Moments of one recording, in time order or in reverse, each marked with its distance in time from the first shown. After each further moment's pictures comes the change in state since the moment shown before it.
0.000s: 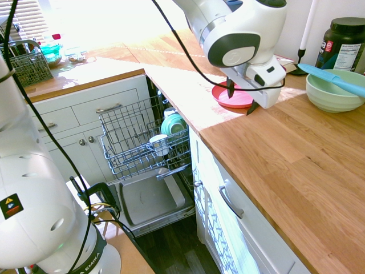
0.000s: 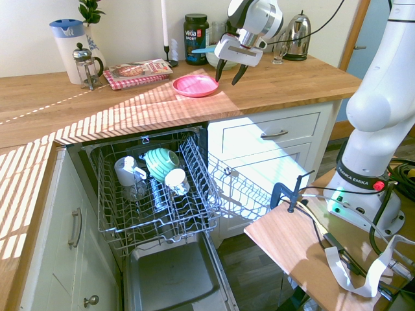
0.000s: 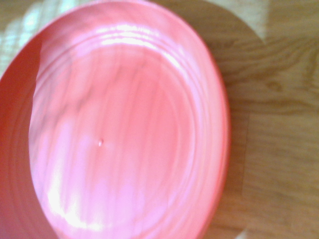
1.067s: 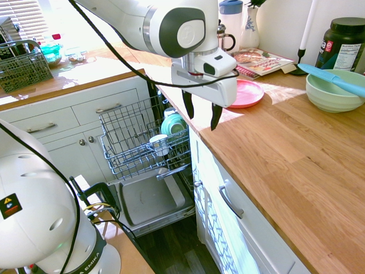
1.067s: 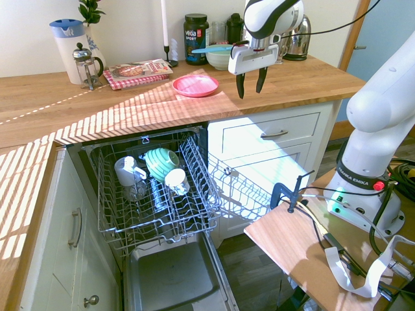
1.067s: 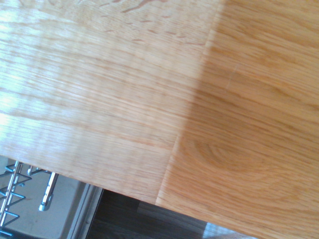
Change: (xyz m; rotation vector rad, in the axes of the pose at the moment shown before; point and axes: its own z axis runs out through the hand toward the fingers) arm -0.136 0.062 -0.037 -0.397 0.071 -0.193
